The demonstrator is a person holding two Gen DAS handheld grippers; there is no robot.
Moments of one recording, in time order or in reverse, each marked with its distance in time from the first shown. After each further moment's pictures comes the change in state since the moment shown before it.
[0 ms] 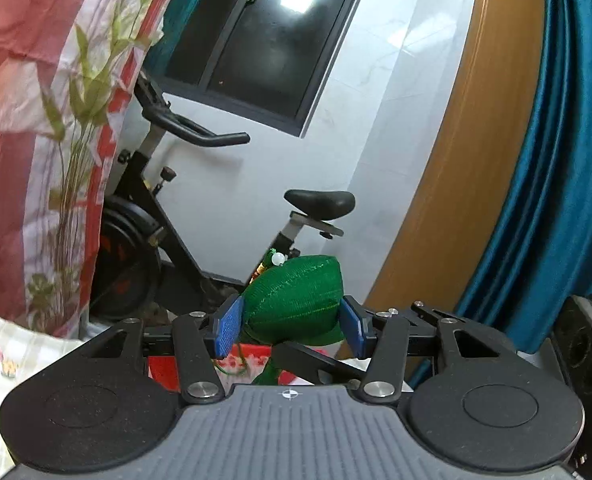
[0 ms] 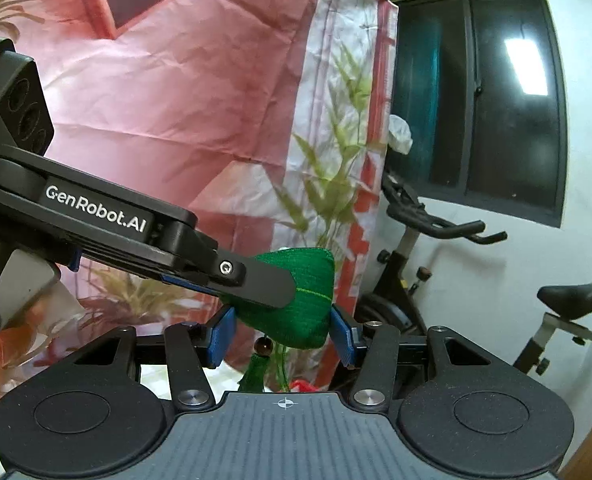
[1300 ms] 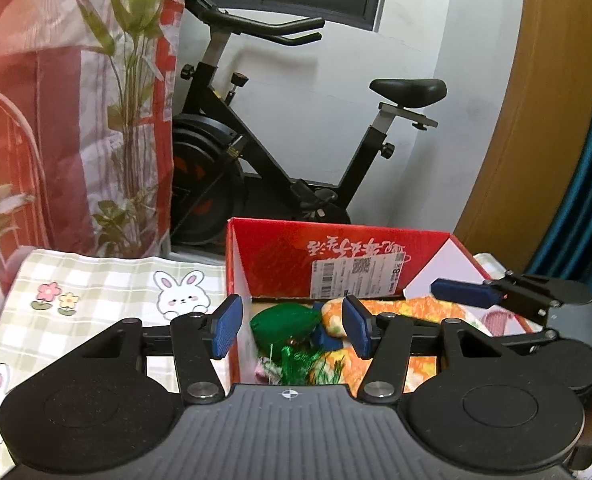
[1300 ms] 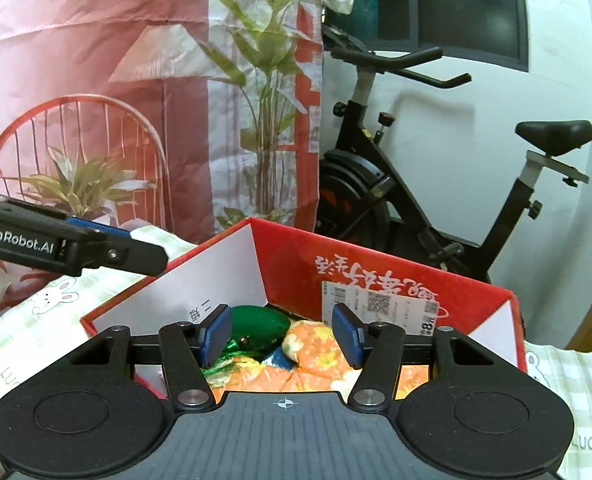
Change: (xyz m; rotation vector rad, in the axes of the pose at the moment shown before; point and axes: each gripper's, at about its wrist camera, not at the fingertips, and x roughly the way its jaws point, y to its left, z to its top) left arm 0.054 0.053 -0.062 0.078 0.272 0.259; right arm 0.053 -0.020 -0.123 0.210 0.335 -0.098
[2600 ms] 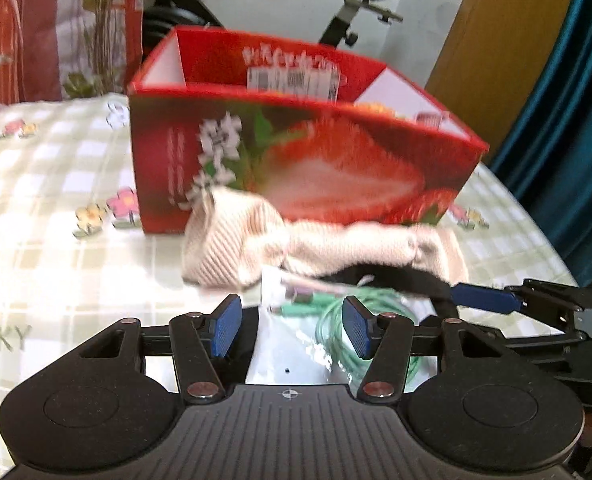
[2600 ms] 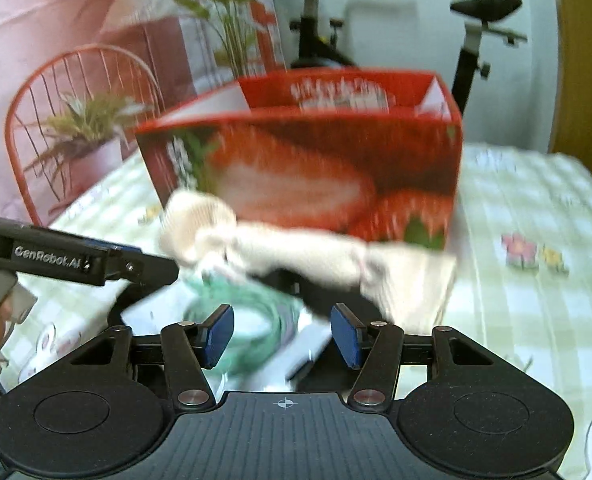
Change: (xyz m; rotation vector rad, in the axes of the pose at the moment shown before) left arm -0.018 -0.040 -0.146 -0.032 0.261 -0.104; right arm -0.115 0.020 -0.164 0.232 0.205 -0.006
